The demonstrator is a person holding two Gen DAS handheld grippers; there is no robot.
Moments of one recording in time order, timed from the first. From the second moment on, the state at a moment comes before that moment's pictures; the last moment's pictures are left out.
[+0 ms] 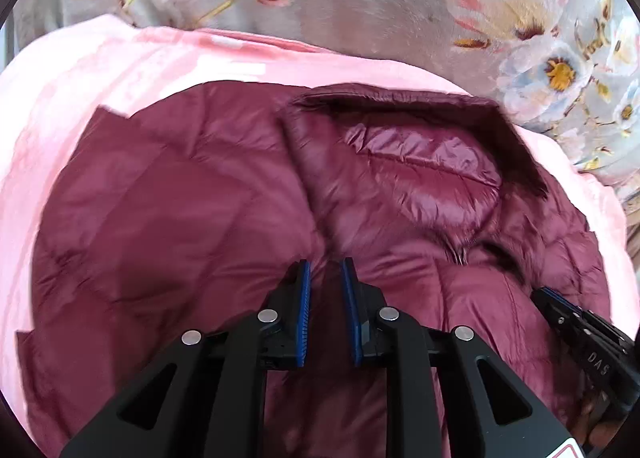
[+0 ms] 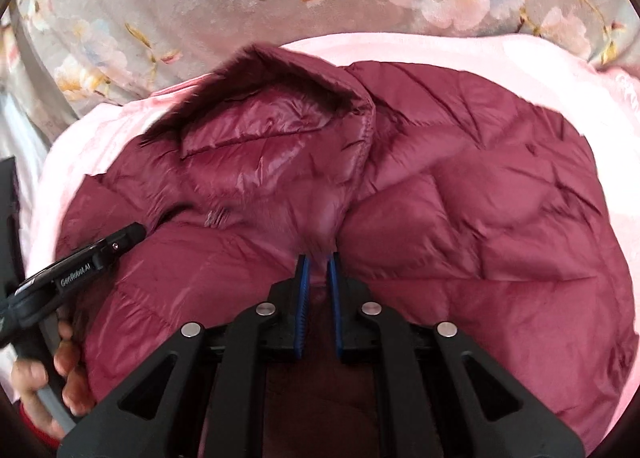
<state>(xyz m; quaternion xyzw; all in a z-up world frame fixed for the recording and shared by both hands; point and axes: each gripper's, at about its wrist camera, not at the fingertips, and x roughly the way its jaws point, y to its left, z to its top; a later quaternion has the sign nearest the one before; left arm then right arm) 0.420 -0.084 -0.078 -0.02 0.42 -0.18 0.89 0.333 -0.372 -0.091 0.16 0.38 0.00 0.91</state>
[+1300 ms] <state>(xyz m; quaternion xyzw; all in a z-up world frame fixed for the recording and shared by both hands) 0.520 -0.117 -0.090 0.00 0.42 -0.15 0.90 0.451 -0.369 -0.071 0.05 0.38 -0.07 0.92</state>
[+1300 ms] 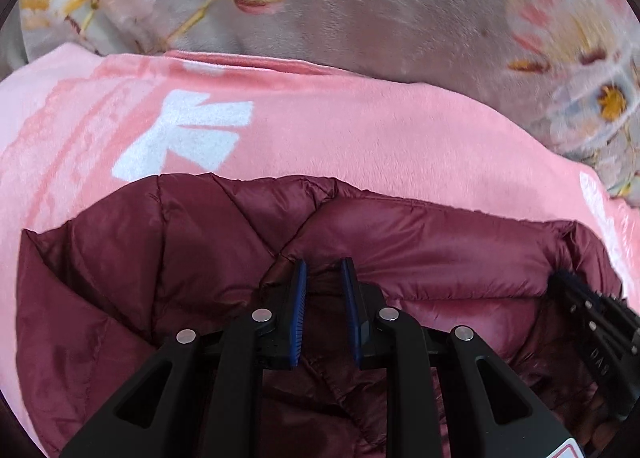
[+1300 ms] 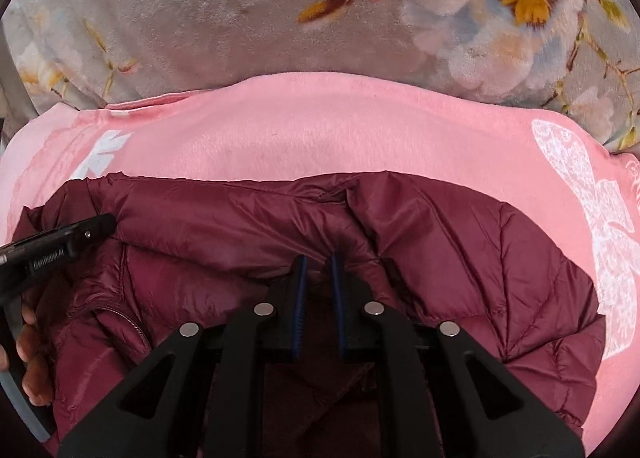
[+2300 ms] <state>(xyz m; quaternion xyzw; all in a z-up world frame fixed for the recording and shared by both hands) 0.516 -0.136 -0.105 0.08 0.37 -0.10 0.92 0.455 -0.367 -0.077 0.05 0.37 -0.07 0.93</state>
